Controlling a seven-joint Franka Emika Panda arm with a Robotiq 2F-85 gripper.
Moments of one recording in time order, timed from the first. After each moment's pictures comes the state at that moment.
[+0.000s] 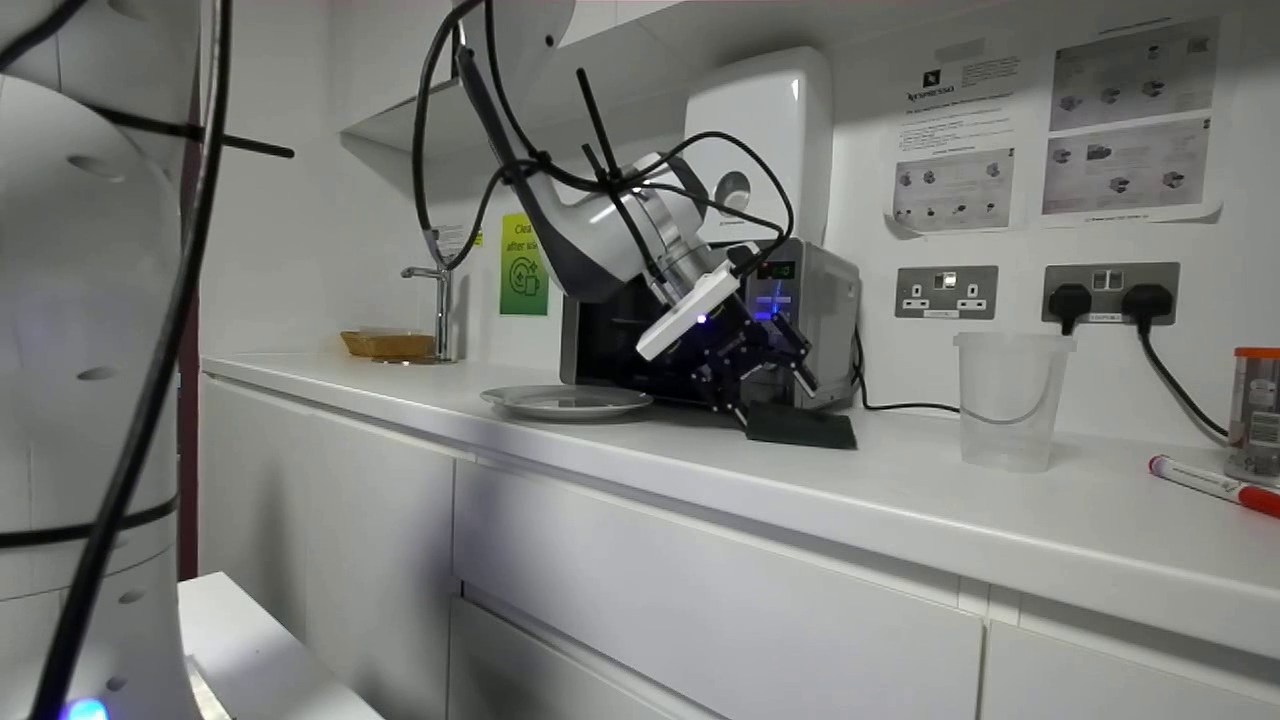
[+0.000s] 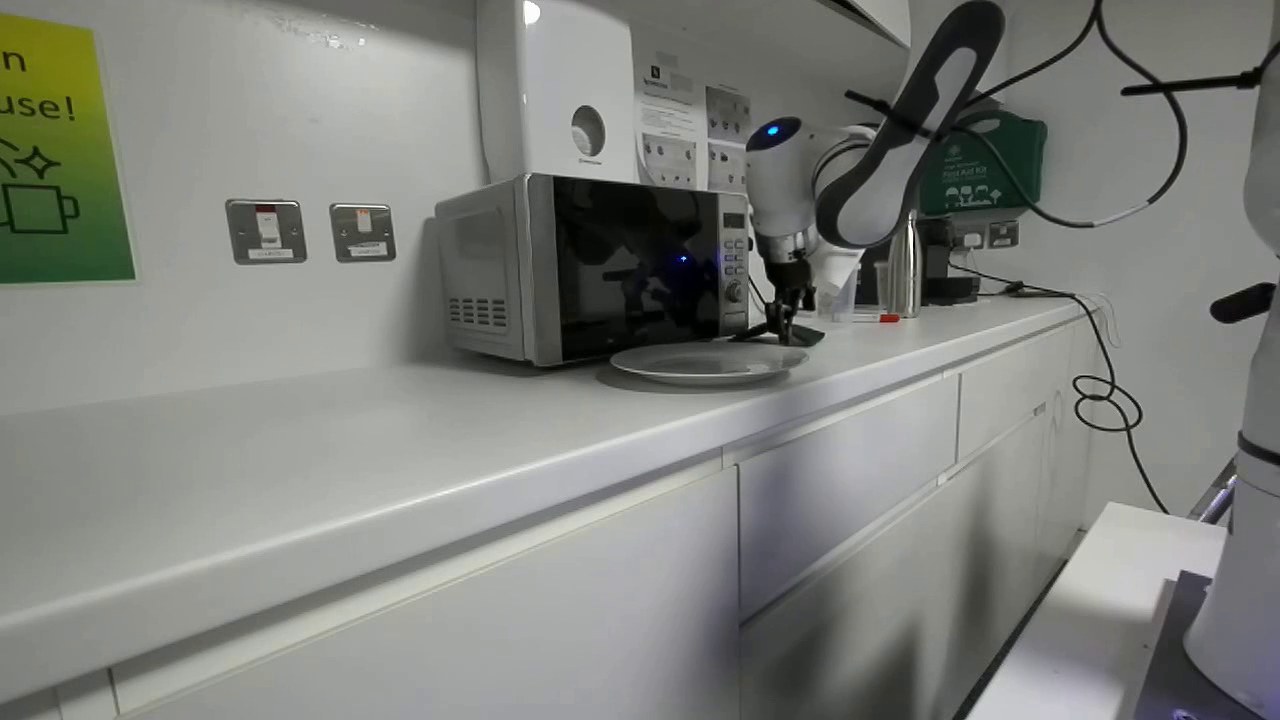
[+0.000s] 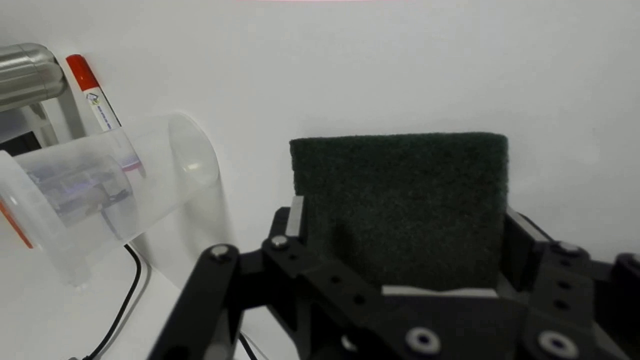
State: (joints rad) arm -0.17 0.07 -0.11 -2.31 -1.10 2.61 0.52
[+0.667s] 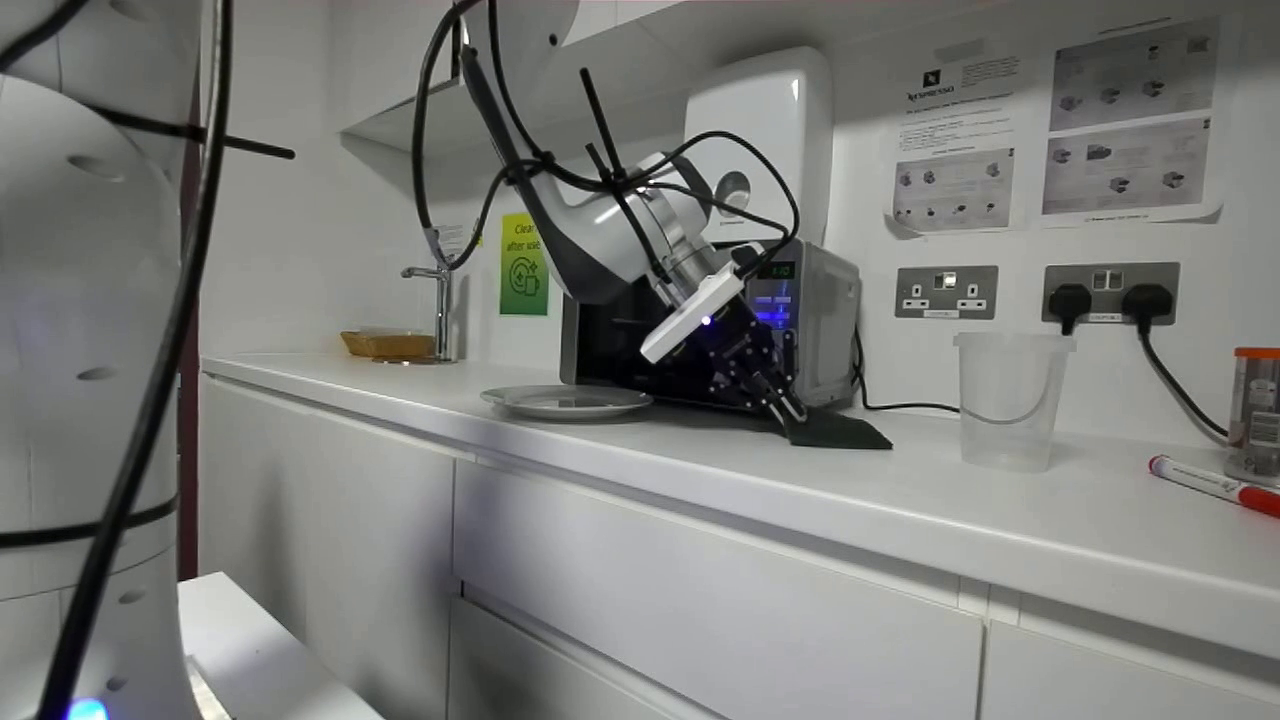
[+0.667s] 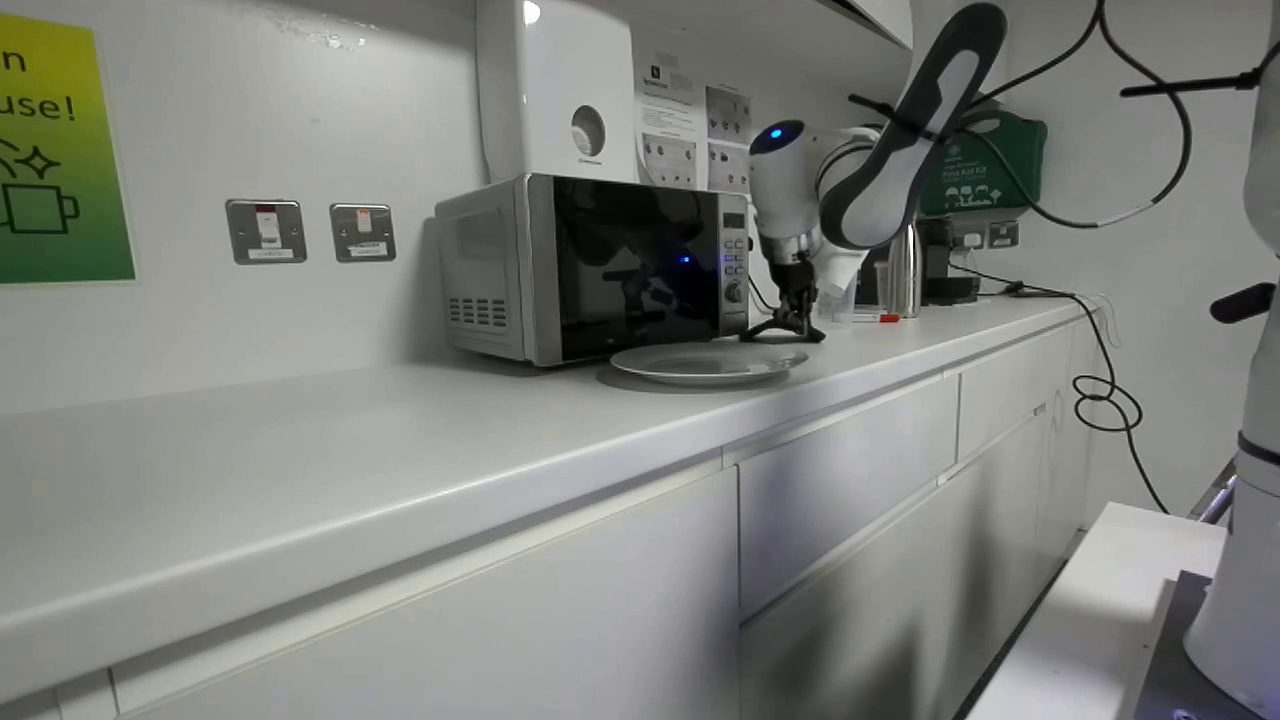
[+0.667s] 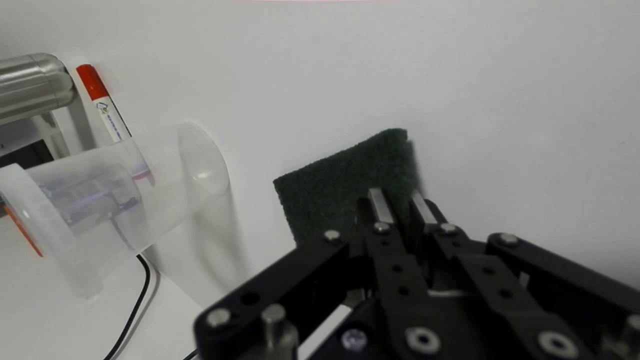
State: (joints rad) arm -0.17 0.08 -0.13 -2.31 -1.12 2.60 0.54
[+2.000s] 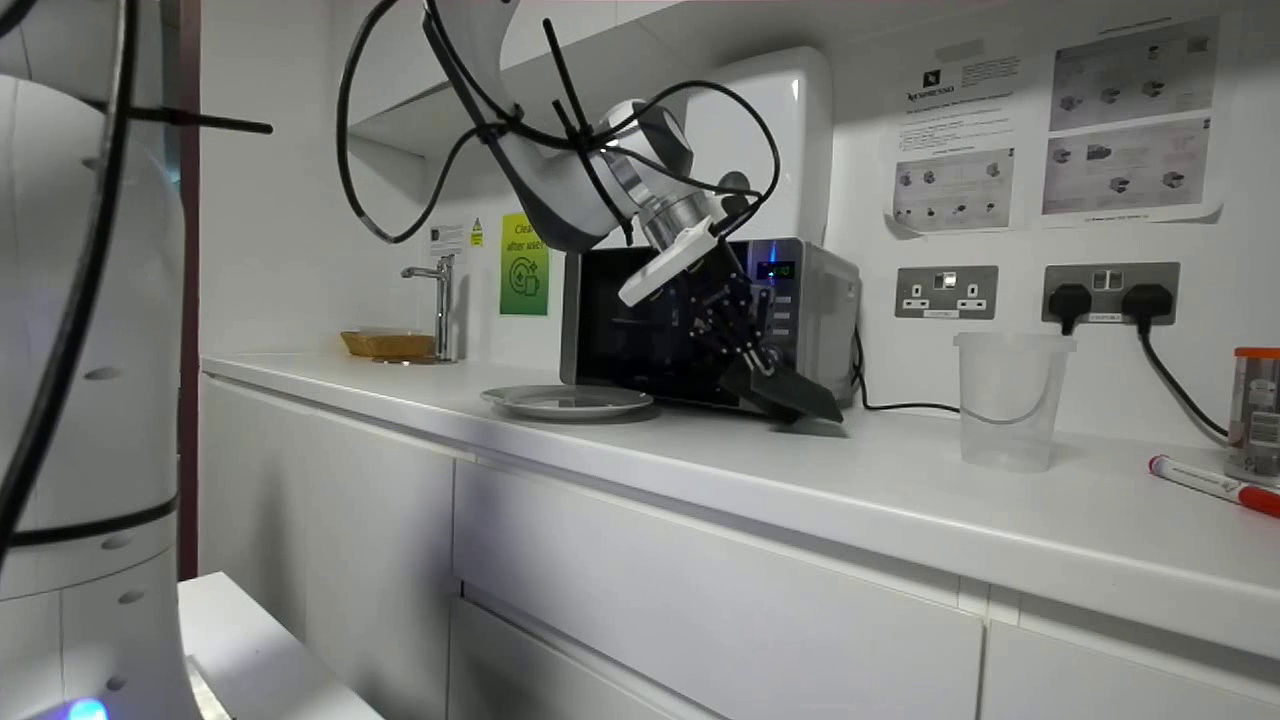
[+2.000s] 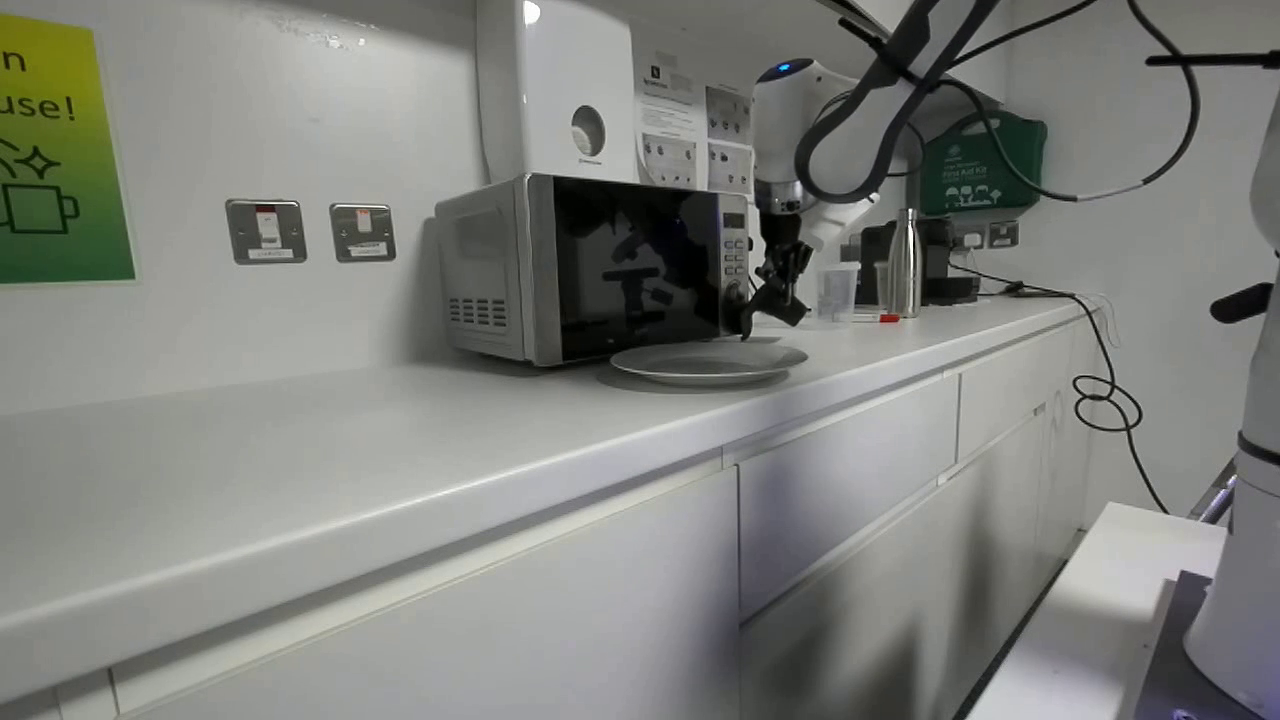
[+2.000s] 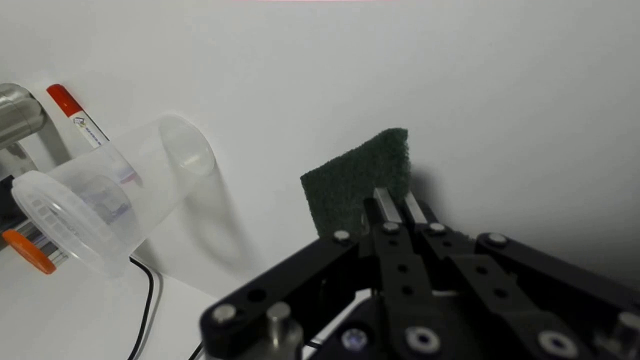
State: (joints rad) arm -0.14 -0.06 -0.12 -2.34 -0.77 2.60 0.39
